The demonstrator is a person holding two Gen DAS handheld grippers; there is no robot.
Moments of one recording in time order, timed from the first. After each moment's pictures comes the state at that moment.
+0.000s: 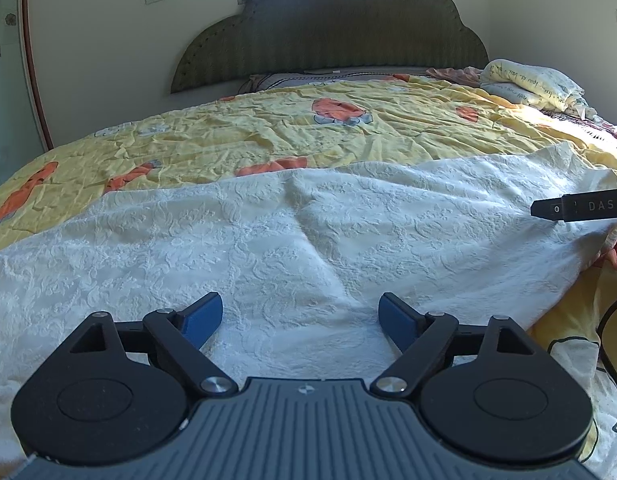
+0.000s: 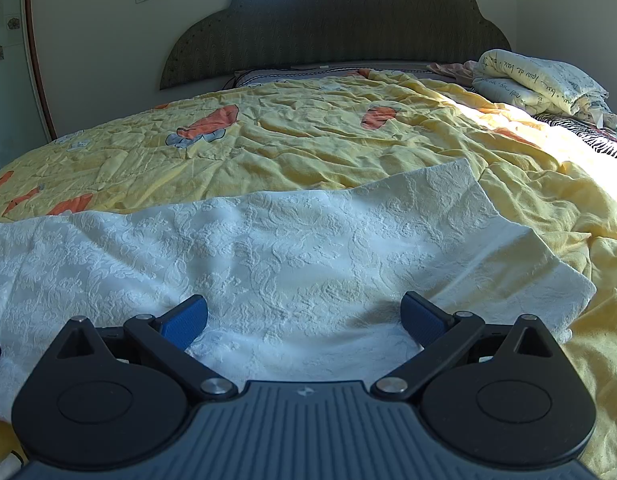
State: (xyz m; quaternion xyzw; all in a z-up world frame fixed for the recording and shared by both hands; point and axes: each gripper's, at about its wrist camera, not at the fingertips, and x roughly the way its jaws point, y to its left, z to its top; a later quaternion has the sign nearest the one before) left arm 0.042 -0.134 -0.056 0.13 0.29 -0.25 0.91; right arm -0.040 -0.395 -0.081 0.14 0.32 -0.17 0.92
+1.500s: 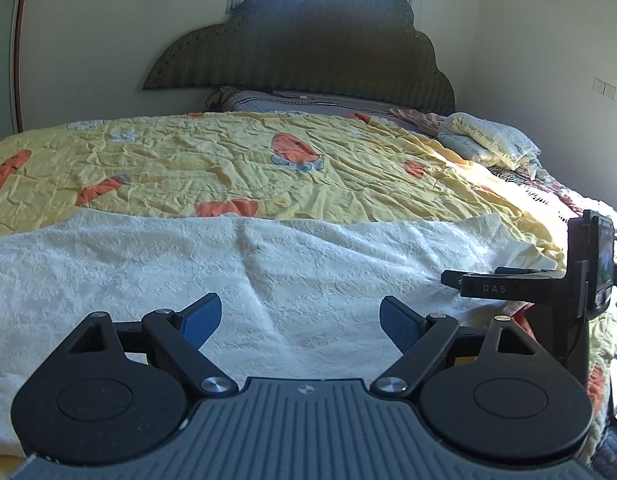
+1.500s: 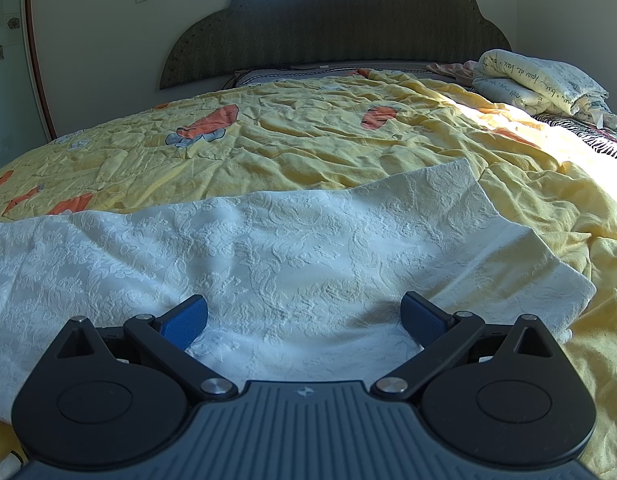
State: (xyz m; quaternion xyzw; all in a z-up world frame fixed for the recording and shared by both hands) left arm 0.020 -0.121 0.006 0.03 0.30 -0.32 0.90; right arm -0.040 -0.395 -0.081 0.14 0.32 -0.17 0.92
